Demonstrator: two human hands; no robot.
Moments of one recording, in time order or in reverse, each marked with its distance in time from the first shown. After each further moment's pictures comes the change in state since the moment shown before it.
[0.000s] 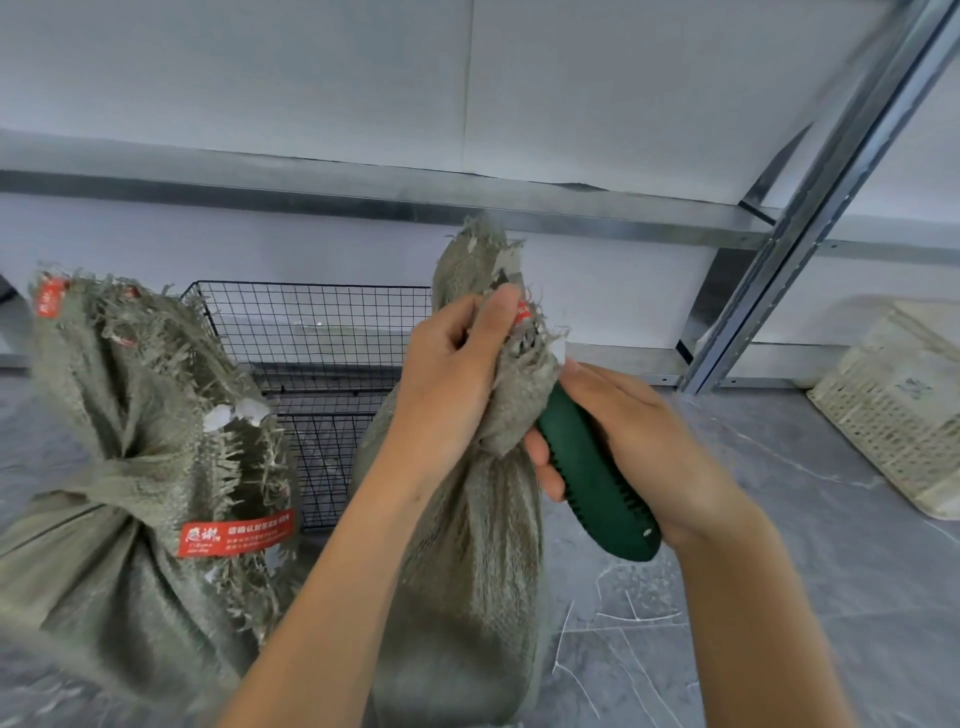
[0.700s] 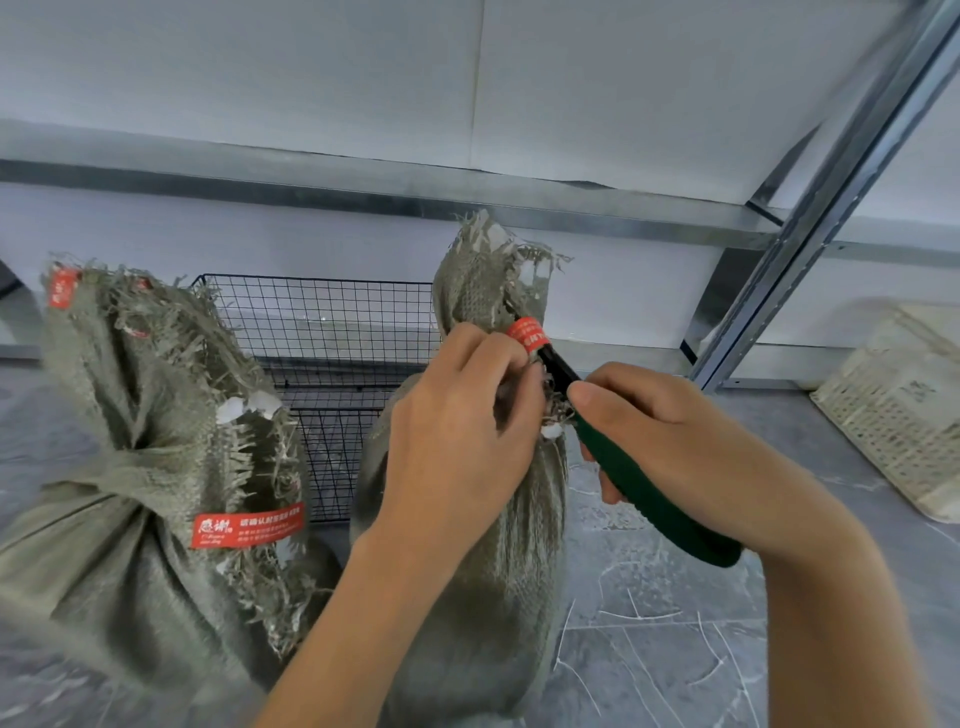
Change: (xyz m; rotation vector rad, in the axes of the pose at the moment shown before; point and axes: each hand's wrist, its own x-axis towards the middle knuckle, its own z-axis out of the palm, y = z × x) left_hand -0.033 -0.011 -0.009 0.699 0.107 0.460; right_hand -0.017 -0.021 -0.008 -0.694 0.092 0.077
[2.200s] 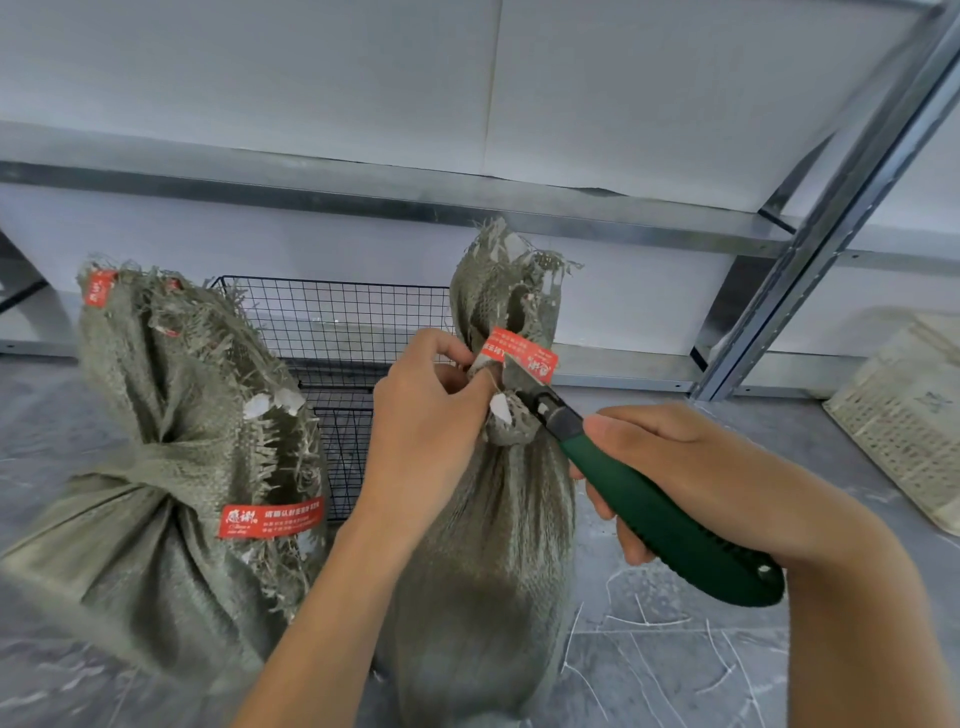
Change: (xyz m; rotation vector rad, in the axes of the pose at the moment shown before) left_hand 0.009 -0.008 -0.022 -0.376 -0.116 -0.657; right_hand -0.008 -0.003 -0.003 0.097 -0.244 0.099
